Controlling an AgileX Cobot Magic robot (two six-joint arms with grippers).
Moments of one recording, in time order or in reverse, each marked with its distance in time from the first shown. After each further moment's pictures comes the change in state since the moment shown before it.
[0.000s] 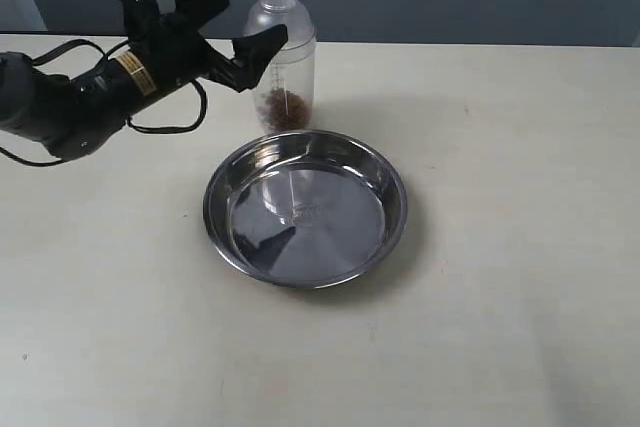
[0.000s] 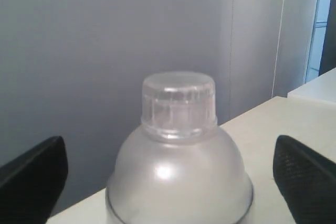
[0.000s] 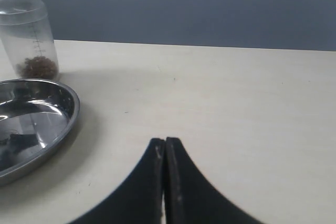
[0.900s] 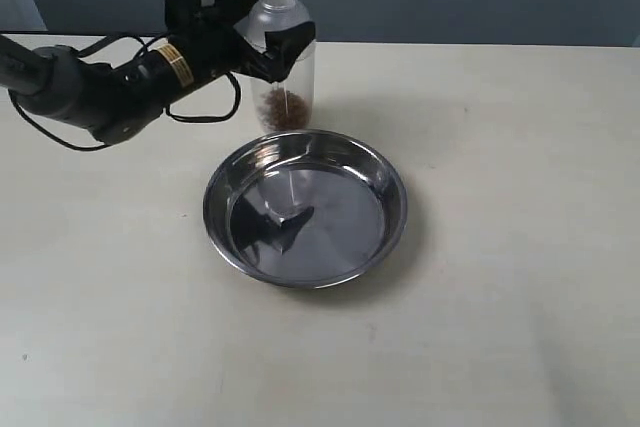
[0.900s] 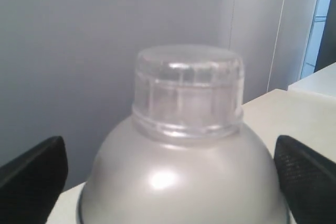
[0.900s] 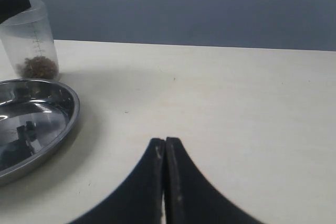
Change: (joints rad) left arm -0.055 0.110 -0.174 -0.012 0.108 -0.073; right arm 0.000 0.000 0.000 0.000 0.000 0.000
